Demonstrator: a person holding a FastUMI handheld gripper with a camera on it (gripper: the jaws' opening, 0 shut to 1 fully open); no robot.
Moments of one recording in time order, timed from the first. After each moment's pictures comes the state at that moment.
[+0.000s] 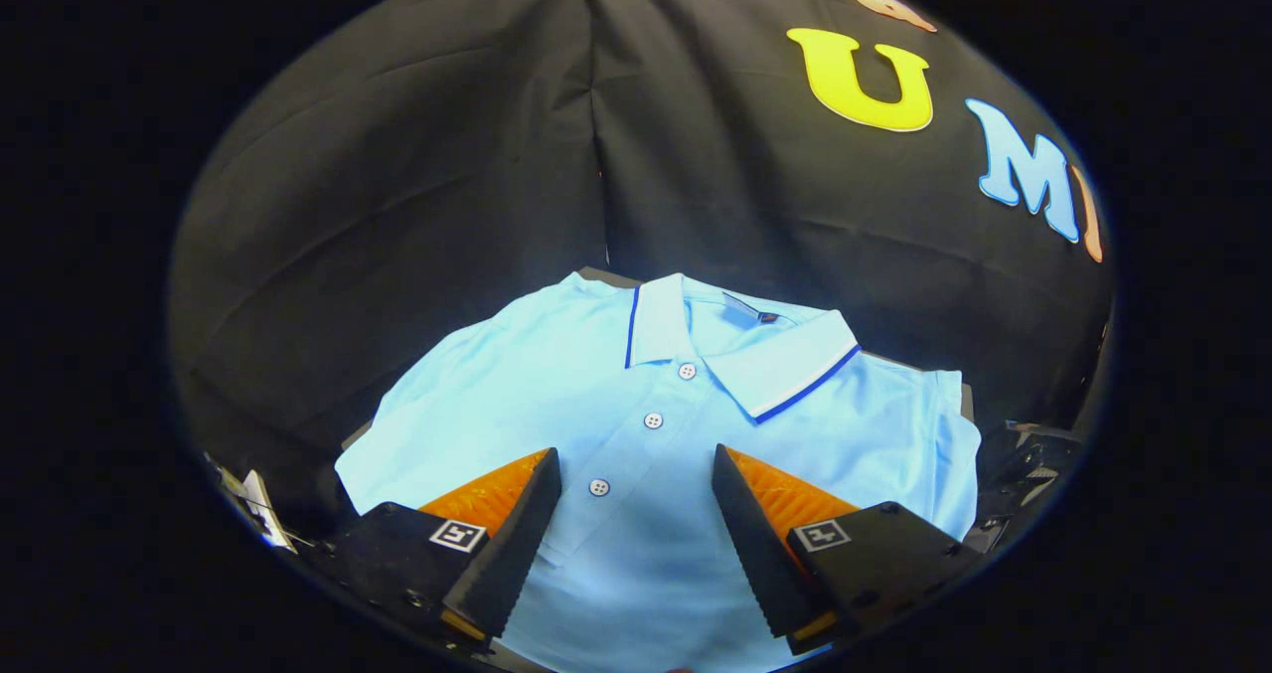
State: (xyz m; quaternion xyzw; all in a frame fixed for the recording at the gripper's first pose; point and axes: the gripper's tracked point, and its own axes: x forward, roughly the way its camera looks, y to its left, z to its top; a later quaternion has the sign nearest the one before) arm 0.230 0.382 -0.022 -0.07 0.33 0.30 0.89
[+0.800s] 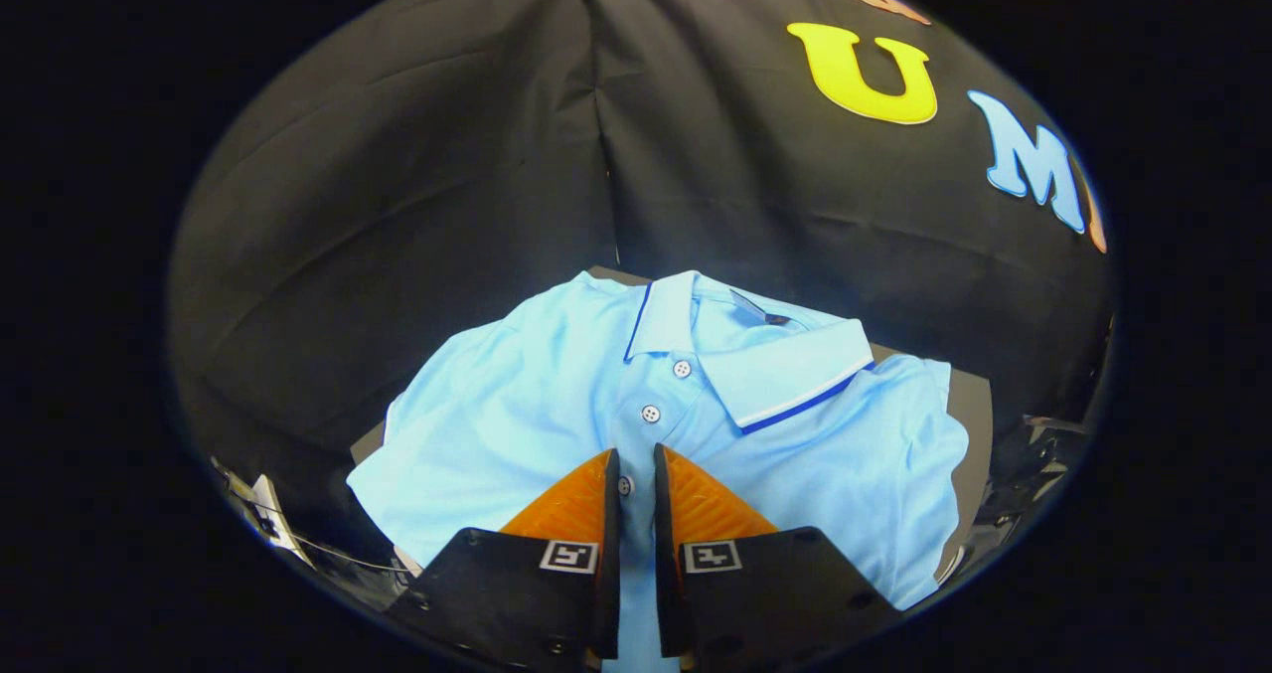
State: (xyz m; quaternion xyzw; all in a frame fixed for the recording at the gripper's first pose) arm 0.232 0.386 -0.023 -0.06 0.33 0.32 0.89
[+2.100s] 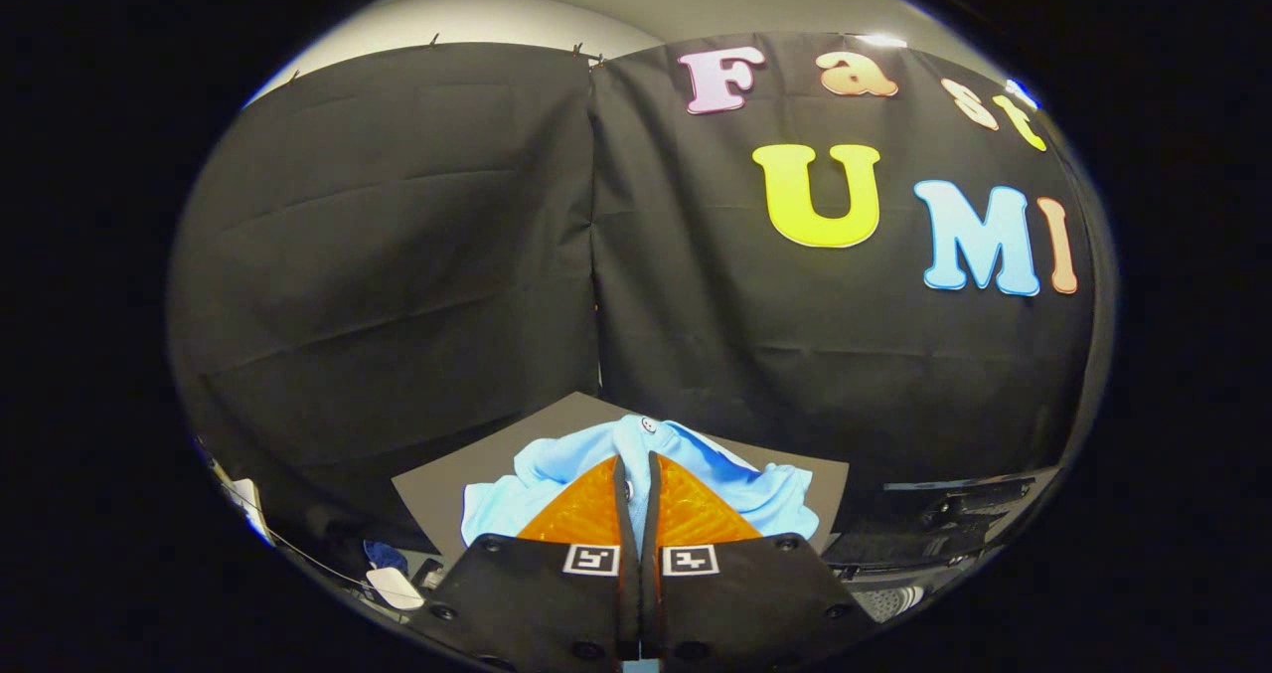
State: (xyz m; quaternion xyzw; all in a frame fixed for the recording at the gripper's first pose) arm 0.212 0.286 0.109 -0.01 0.15 0.30 0.94
